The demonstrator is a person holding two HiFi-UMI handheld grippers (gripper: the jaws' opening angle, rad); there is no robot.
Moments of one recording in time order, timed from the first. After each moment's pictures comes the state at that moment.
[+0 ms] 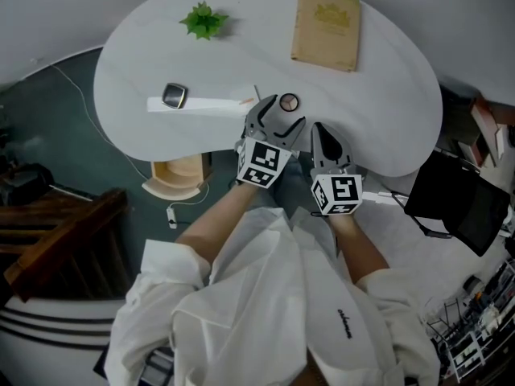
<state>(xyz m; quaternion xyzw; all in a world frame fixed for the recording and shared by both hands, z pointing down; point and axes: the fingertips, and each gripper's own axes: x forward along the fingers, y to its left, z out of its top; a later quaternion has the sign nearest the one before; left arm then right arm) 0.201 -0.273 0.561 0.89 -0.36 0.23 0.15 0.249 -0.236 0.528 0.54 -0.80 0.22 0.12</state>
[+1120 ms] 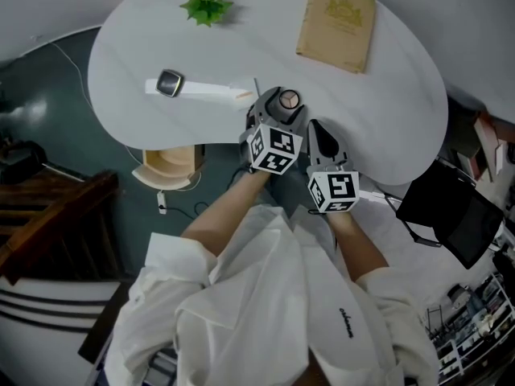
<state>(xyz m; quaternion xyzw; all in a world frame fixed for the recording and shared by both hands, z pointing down) 0.205 -0.291 0.624 0.84 -0.41 0.32 0.16 0.243 -0.243 0.559 0.50 -0.82 0.23 0.14</state>
